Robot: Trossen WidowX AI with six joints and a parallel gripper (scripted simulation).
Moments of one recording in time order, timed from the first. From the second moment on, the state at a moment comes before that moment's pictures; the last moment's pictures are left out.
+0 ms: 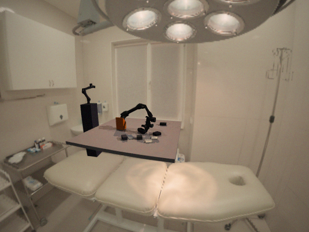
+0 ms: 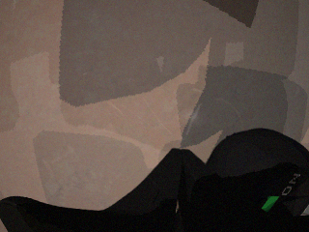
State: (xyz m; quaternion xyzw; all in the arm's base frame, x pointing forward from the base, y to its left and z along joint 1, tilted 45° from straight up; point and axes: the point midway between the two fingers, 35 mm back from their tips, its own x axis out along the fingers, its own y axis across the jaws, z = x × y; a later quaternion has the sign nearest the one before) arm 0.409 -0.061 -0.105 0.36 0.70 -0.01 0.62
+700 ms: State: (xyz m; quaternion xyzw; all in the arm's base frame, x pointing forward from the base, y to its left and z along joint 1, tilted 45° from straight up) arm 0.399 -0.063 -0.078 0.36 0.72 -0.02 0.60
